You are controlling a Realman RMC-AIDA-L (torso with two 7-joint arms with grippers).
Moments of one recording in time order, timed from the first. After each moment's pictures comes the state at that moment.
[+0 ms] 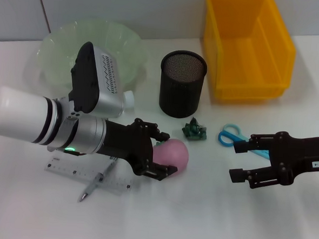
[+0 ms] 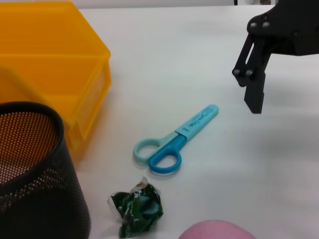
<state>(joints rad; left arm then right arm) -0.69 -2.08 1.56 0.71 1.84 1.08 -1.48 0.54 2.00 -0.55 -0.67 -2.26 -1.78 1.43</state>
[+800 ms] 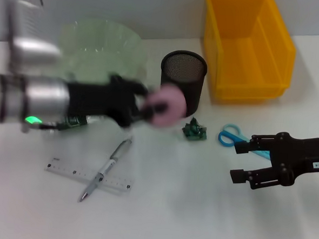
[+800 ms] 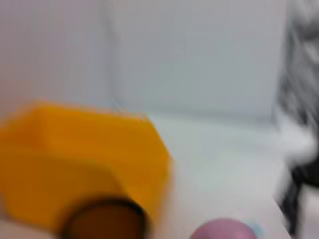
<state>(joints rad) -0.56 -2.07 1.30 0.86 1.67 1.24 -1.48 0.54 2.00 -0.54 -0.67 -2.27 -1.78 1.42</state>
